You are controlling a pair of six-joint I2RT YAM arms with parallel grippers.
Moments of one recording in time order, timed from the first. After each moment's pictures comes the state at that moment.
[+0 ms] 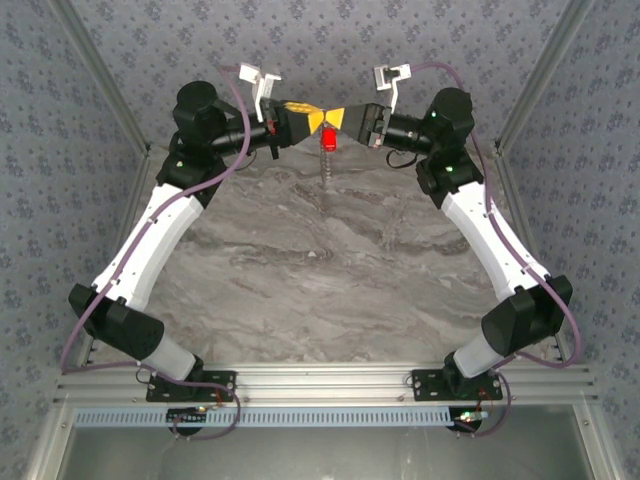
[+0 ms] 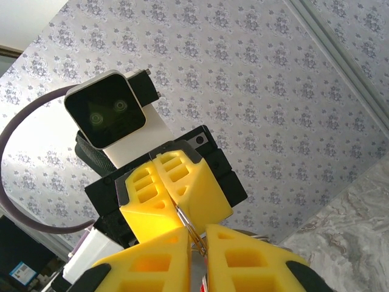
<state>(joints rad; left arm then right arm) -0.46 1.54 1.74 -0.05 0.86 -0.39 0.37 1.55 1.63 0.23 -0.98 0.97</state>
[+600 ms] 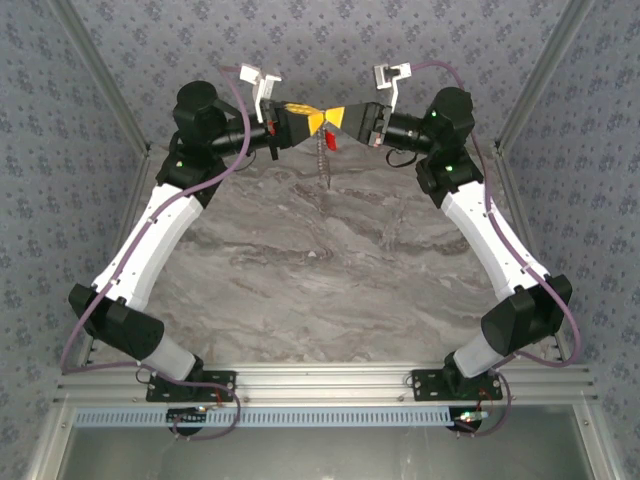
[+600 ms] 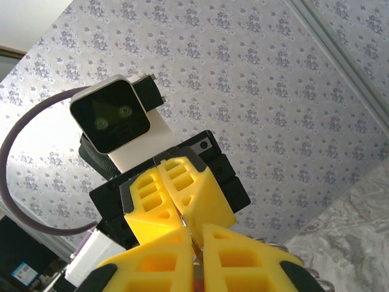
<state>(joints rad) -0.46 1.54 1.74 -0.06 0.88 -0.39 0.37 1.55 1.63 0.24 -0.99 0.97</state>
